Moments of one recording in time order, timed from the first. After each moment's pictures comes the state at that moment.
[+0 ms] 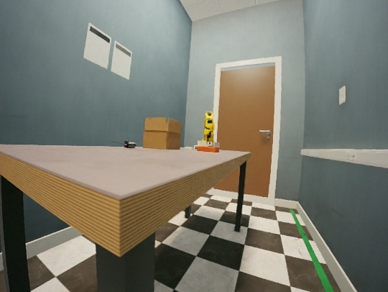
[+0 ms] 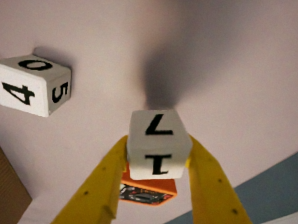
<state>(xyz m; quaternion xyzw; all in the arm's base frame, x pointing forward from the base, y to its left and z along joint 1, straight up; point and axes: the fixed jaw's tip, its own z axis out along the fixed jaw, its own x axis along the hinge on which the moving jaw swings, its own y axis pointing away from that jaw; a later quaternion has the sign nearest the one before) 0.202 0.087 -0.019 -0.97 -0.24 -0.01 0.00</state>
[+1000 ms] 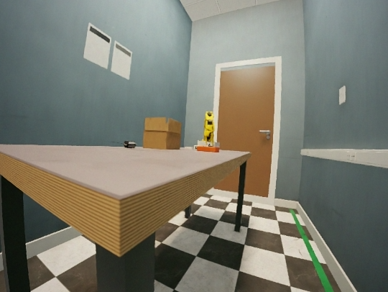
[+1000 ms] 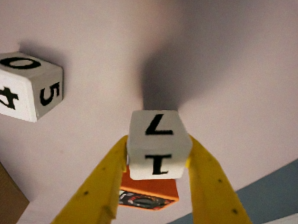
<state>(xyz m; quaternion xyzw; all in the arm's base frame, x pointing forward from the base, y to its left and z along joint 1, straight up) 0.204 0.089 -0.028 -0.97 -0.24 -0.01 0.00</state>
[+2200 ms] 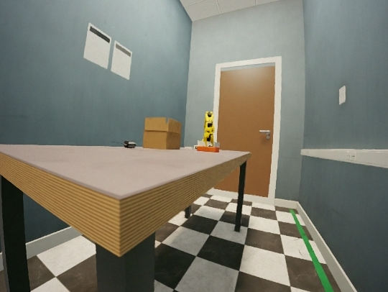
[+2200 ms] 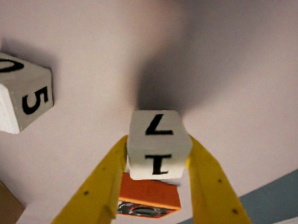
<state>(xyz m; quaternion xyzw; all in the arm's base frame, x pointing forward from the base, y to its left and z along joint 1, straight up) 0.205 0.089 -0.040 -0.97 -0.24 -0.01 0.00</state>
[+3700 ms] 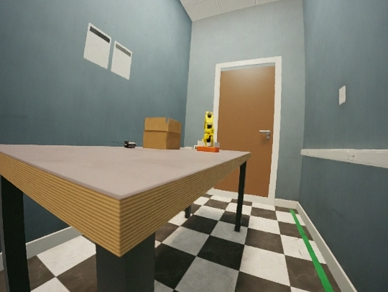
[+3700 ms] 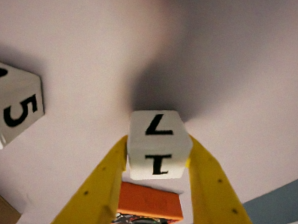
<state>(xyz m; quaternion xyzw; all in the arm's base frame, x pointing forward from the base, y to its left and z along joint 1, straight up) 0.205 0.089 -0.050 -0.97 -0.24 -0.01 0.00</state>
